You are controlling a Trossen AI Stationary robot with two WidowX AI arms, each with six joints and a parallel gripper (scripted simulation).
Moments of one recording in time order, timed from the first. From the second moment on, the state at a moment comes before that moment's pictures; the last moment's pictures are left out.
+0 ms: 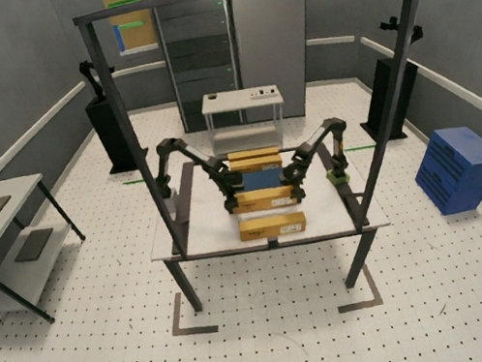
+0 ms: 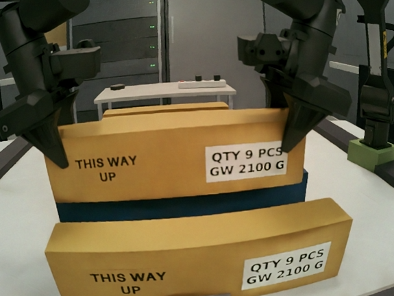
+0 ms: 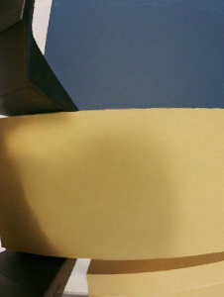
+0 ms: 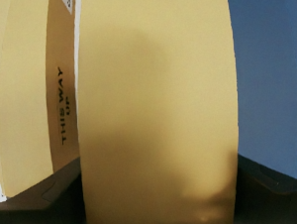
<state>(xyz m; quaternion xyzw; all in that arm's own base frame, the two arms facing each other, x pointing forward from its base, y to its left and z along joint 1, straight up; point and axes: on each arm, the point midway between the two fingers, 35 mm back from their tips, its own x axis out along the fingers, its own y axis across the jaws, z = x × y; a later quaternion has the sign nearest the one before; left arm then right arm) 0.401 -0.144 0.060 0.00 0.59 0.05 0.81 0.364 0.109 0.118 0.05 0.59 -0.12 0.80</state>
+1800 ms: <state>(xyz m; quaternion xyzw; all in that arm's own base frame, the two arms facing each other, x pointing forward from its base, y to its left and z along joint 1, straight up) 0.401 -0.146 0.058 0.00 0.59 0.04 0.81 0.365 0.110 0.116 0.05 0.58 -0.12 0.80</state>
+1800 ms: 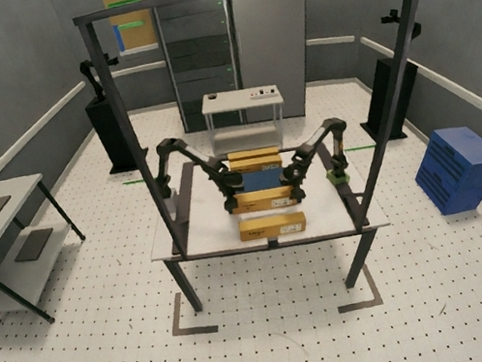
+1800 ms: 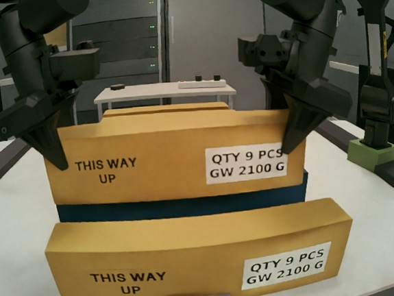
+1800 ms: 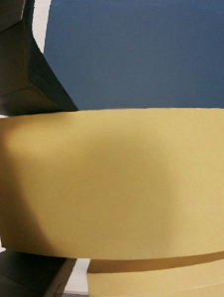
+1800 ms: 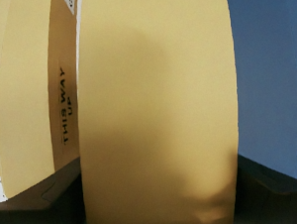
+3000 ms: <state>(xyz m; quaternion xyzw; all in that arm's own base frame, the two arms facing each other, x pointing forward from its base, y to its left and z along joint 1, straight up) 0.401 -0.146 0.057 0.00 0.59 0.04 0.81 0.365 0.110 0.113 0.05 0.58 -0.11 0.80</state>
